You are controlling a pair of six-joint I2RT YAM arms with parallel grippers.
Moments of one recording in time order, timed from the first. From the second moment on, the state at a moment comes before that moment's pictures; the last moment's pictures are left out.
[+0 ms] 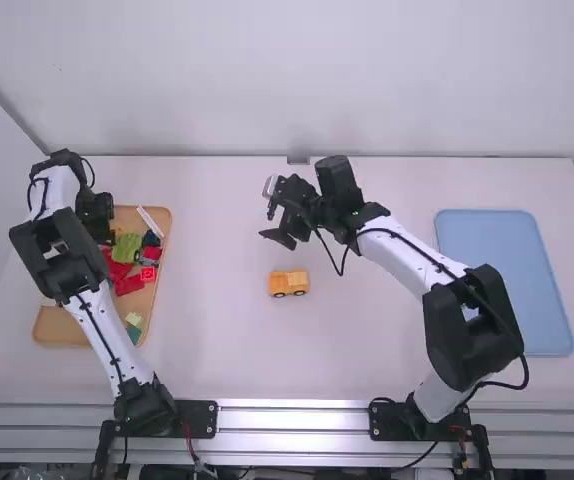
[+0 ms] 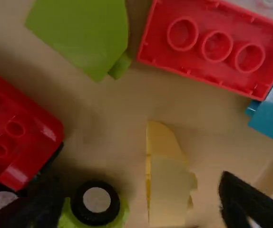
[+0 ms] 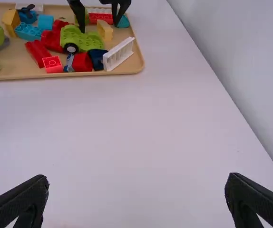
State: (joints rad) left arm 0.52 2.43 2.09 -1.16 0.01 -1.37; right arm 0.49 1.76 1.22 -0.11 -0.63 -0.64
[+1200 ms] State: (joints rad) left arm 0.52 2.43 2.02 -1.16 0.00 -1.37; right arm 0.49 1.76 1.22 -0.11 -0.59 -0.66
